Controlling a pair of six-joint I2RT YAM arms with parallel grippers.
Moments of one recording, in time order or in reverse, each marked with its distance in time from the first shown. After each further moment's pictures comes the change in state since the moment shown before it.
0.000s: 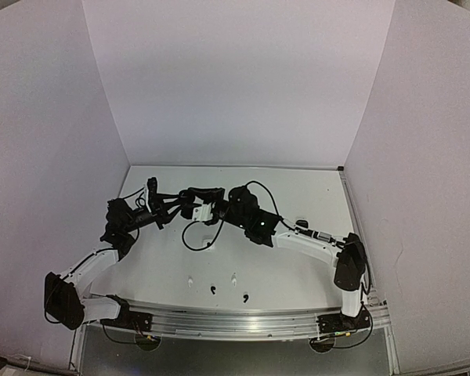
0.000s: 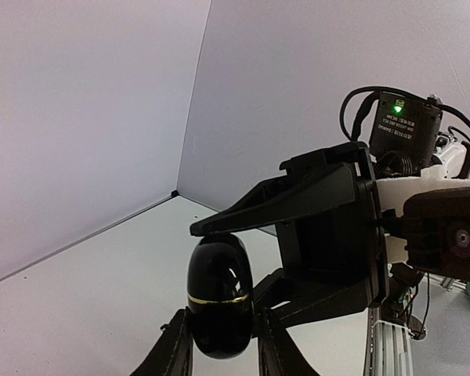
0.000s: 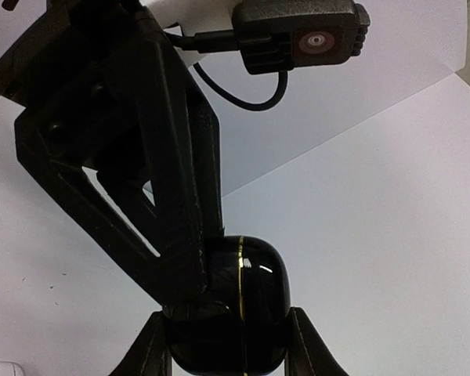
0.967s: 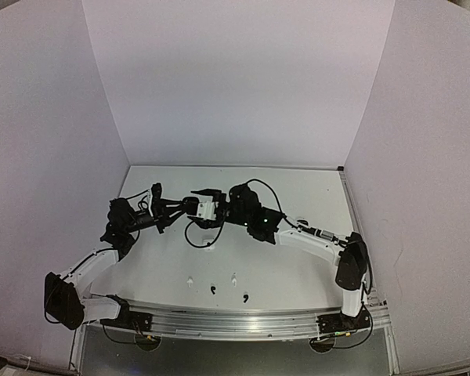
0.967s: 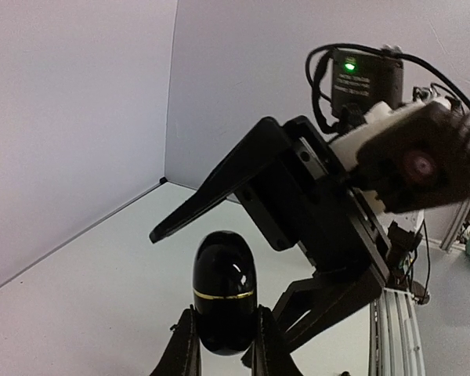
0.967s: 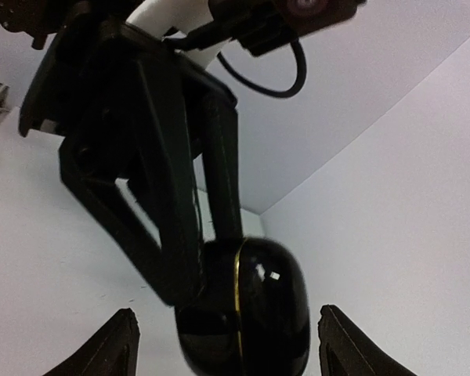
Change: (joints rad) left arm -0.001 -0.002 0.001 -0.075 0.079 0.140; right arm -0.035 -0.014 0.002 -0.145 -0.148 0.256
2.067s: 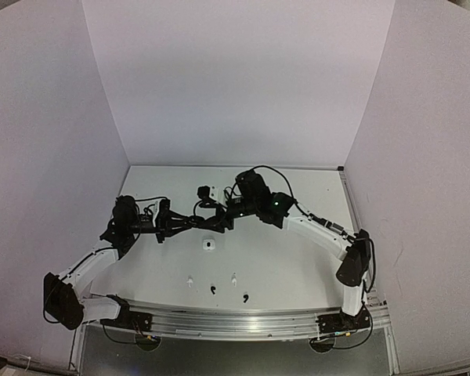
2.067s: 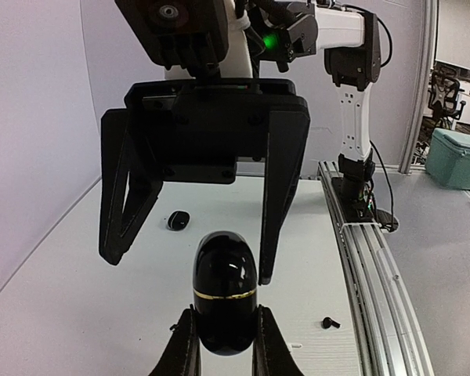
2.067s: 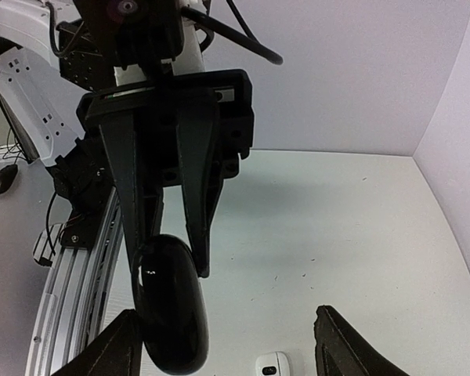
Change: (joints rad) left arm -0.025 -0.001 0.046 -0.247 0.215 0.319; right arm -0.083 0.005 0.157 -0.412 -0.400 0.458
